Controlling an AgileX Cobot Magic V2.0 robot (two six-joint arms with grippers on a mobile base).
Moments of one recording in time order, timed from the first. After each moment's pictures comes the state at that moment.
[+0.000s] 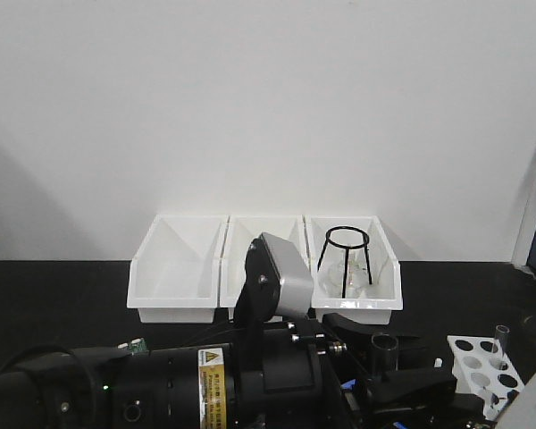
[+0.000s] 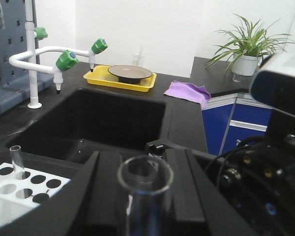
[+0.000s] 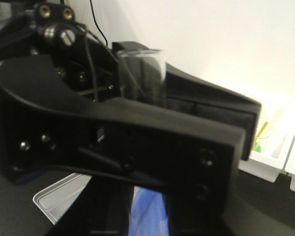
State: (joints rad) left arm -0.71 1.59 -1.09 1.12 -0.73 -1.13; right arm 0.67 0.93 -0.39 -0.12 -0.40 0.13
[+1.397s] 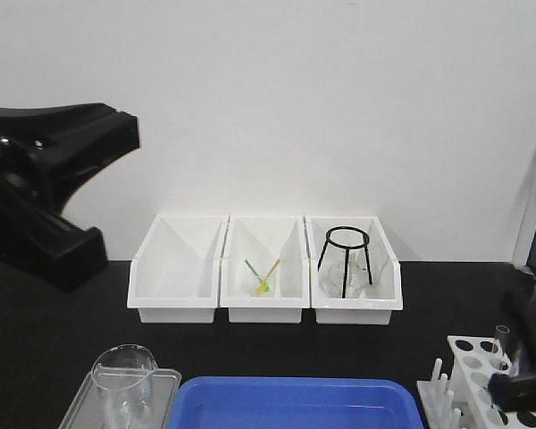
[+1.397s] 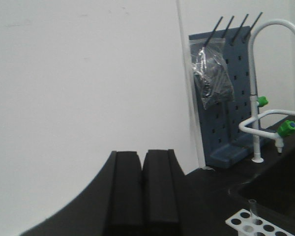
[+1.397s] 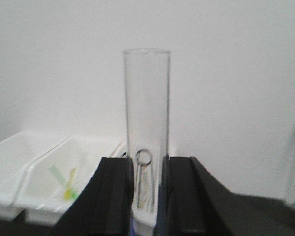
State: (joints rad) left arm -0.71 0.97 -1.09 1.06 0.17 -0.94; right arm 0.28 0.93 -0.39 0.32 -0.64 -0.35
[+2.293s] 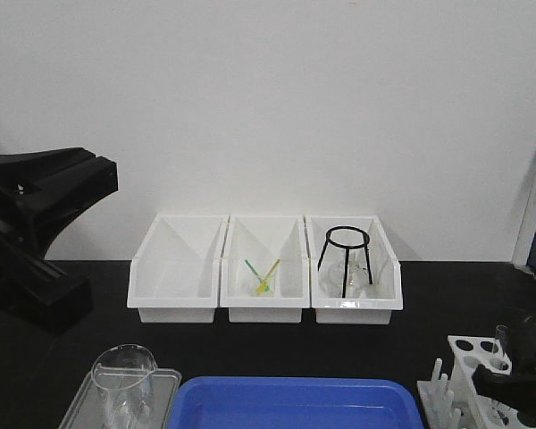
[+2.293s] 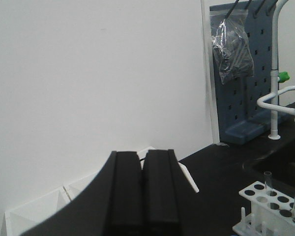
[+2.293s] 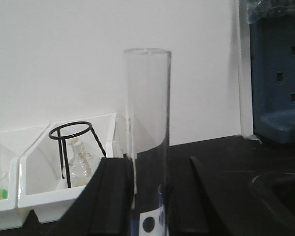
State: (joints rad) left arm -0.71 0.94 -1.02 1.08 0.22 -0.94; right arm 0.17 1.49 -0.34 0.29 -1.13 -0.03
